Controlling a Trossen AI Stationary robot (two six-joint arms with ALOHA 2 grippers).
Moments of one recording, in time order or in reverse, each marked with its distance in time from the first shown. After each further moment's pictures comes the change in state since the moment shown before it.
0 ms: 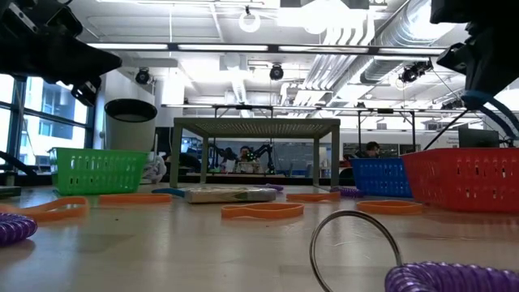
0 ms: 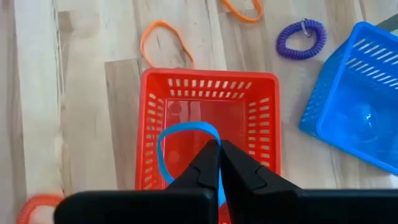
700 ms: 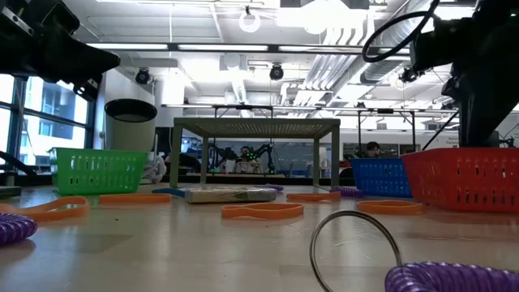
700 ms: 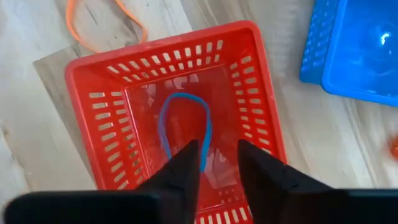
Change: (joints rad) left arm 0.000 0.000 -0.001 0.006 0.011 0.113; right arm -0.116 0.149 0.000 -0.023 -0.108 0.172
